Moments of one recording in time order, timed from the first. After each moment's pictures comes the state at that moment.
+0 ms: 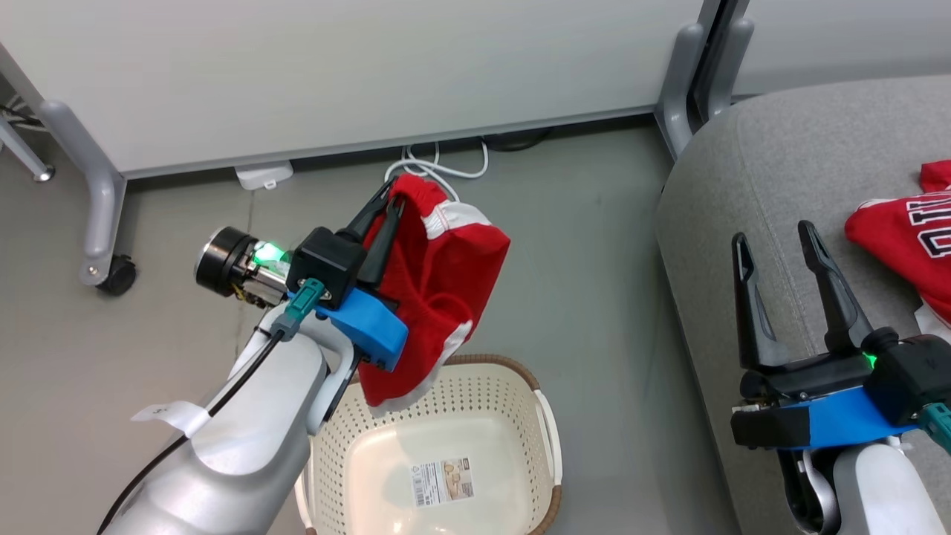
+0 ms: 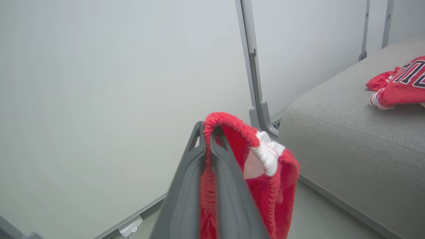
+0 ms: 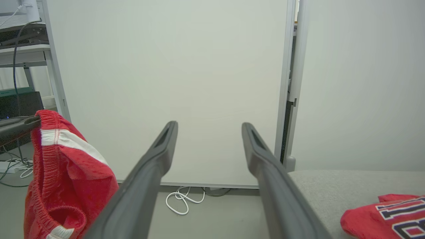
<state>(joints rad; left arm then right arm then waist) -0.68 0.25 -0.71 0.57 -0.35 0.02 -0.26 -0.19 -0.07 0.00 0.03 0.10 0.13 -0.26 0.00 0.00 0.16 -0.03</state>
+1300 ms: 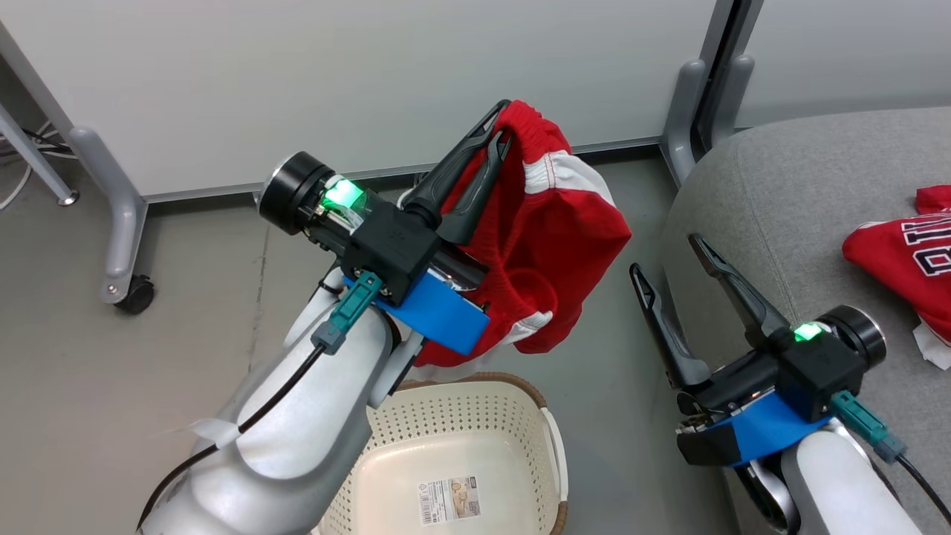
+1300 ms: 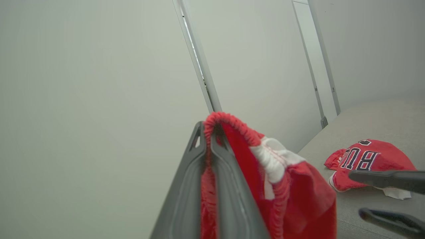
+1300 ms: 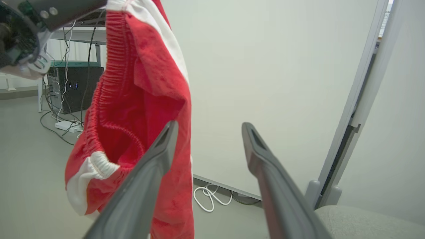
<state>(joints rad) -0.70 0.15 -0.65 0.29 -0.23 -0.04 -0.26 -0.25 -0.20 0.26 0.08 0.12 0.13 -0.26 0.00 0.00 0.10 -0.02</state>
